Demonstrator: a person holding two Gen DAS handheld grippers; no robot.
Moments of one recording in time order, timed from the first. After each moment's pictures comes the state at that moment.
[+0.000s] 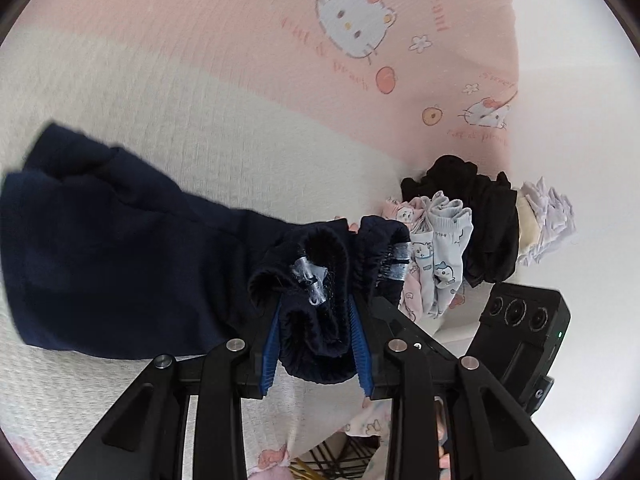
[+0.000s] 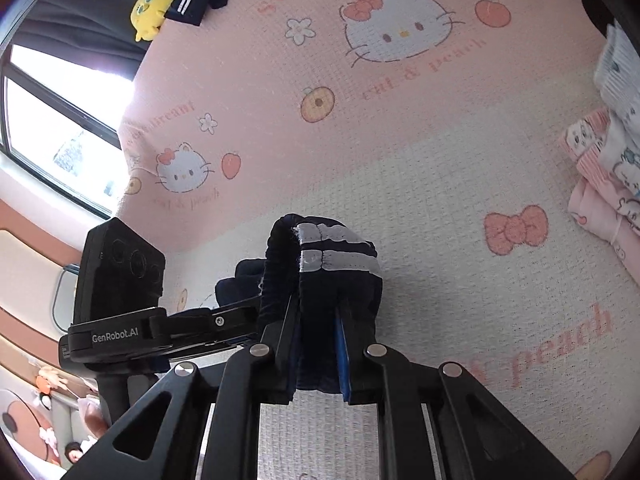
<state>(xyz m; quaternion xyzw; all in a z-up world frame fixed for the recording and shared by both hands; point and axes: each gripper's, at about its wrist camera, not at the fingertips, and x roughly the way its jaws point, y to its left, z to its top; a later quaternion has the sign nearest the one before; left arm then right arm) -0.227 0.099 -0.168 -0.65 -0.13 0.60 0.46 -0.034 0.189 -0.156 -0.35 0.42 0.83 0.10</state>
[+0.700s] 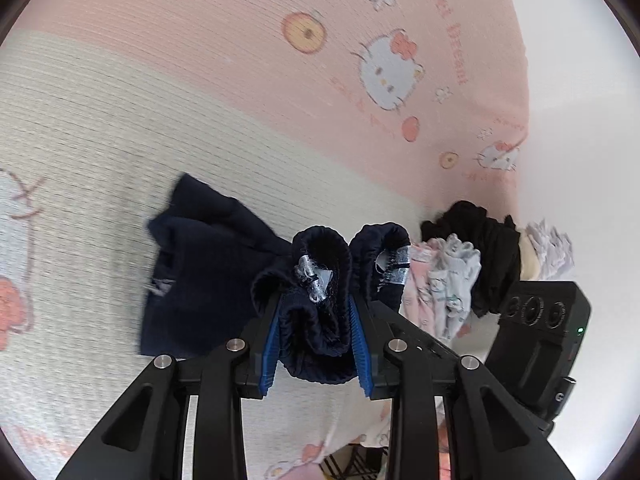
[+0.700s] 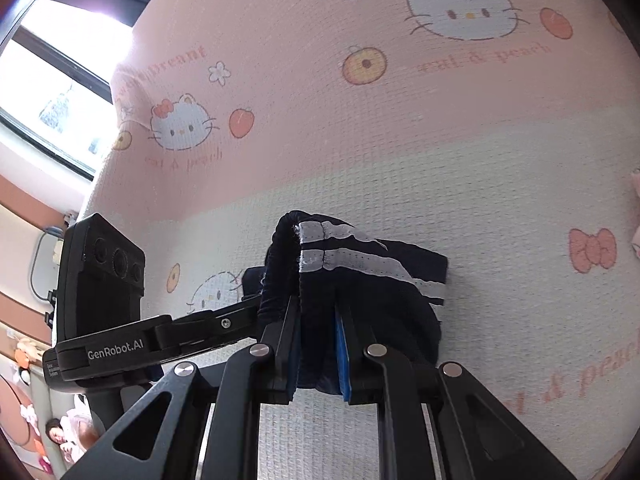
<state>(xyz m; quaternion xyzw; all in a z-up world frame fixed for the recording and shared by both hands) -0.259 0.046 -0.160 -0.63 -0.16 0.64 0.41 -0.107 0.137 -0.153 -0.42 0.38 0.82 0.10</state>
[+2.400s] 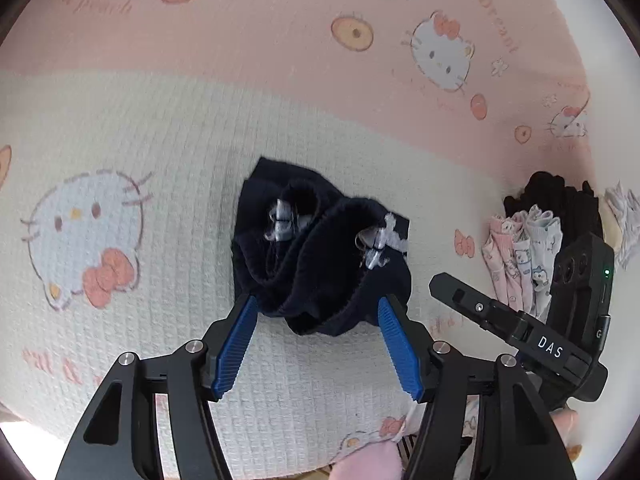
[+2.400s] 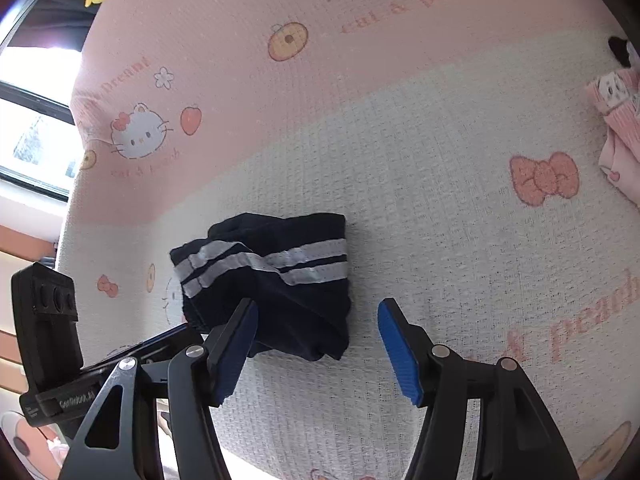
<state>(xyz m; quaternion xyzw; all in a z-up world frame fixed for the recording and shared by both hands) -0.220 0.033 -0.146 -0.64 0.00 0.71 0.31 -0.072 0.180 -0.204 -0.45 0.44 0.77 0.12</state>
